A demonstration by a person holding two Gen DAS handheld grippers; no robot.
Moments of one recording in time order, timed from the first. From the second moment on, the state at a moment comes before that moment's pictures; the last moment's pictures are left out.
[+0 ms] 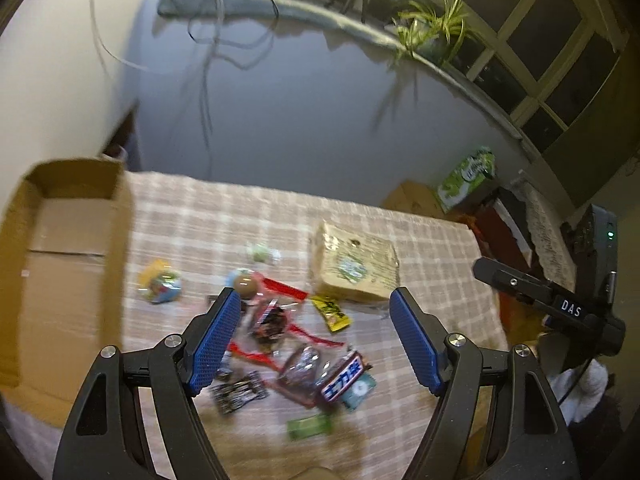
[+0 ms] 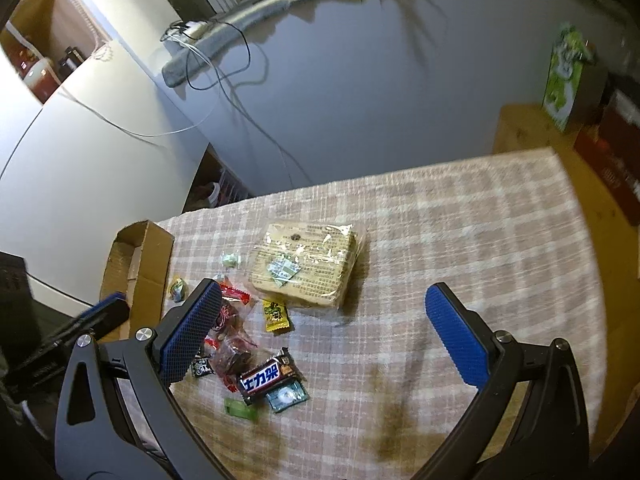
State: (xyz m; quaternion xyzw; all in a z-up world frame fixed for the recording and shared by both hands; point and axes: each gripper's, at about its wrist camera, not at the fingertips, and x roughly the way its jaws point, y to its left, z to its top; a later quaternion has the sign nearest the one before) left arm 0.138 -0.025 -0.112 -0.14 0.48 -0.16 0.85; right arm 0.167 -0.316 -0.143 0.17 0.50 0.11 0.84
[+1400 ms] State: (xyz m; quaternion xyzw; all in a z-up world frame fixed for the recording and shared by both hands) left arm 0.229 -0.096 -0.201 -0.11 0.59 -0.23 0.77; right arm 0.239 -0.299 -0.244 0.26 0.61 0.17 0.73
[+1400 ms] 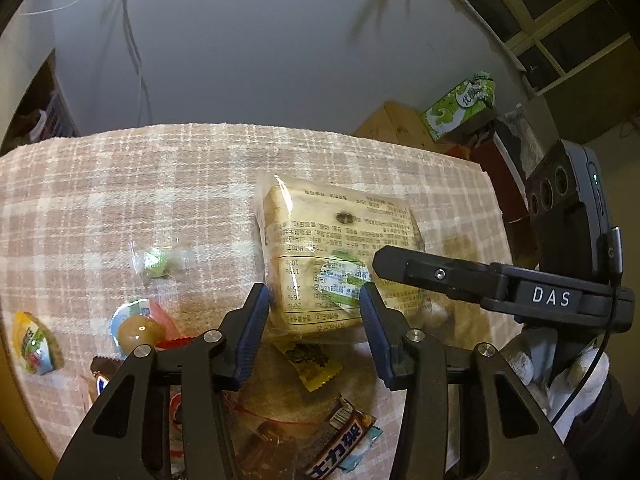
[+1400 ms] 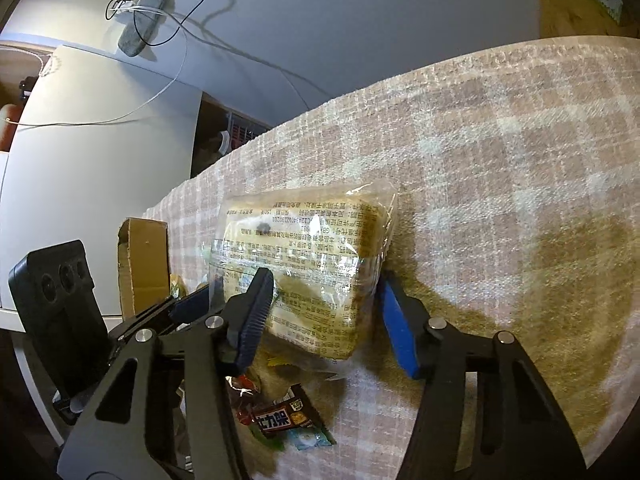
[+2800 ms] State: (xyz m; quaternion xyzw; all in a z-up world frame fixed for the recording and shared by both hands) left arm 0.085 0.152 -0.126 -0.22 0.47 -0.01 0.85; right arm 0.187 -0.003 -0.144 0.06 0.59 0.40 0.70
